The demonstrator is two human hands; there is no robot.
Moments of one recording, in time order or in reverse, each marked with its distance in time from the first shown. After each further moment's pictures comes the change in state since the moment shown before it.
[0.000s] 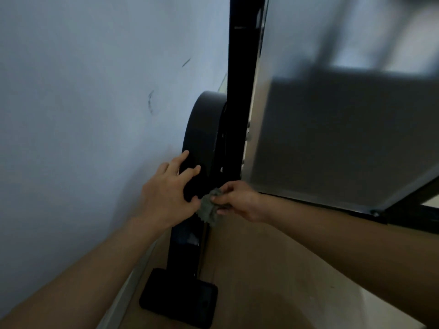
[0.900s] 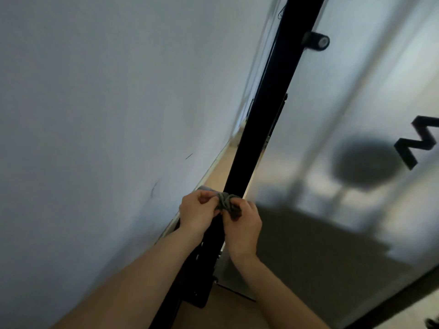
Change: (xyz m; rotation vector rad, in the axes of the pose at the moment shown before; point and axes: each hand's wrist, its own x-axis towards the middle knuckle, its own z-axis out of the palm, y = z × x) left_hand 0.156 0.082 -0.076 -1.338 0.228 -0.715; right_hand -0.044 -0.159 0.006 -0.580 0.853 -0.918
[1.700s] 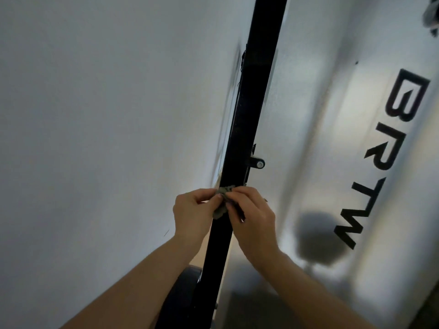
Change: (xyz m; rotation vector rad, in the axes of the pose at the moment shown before) left_hand 0.004 0.216 0.030 -0.058 -0.148 0.435; right_hand 0.149 -0.135 -0.110 -0.181 0.276 -0.789
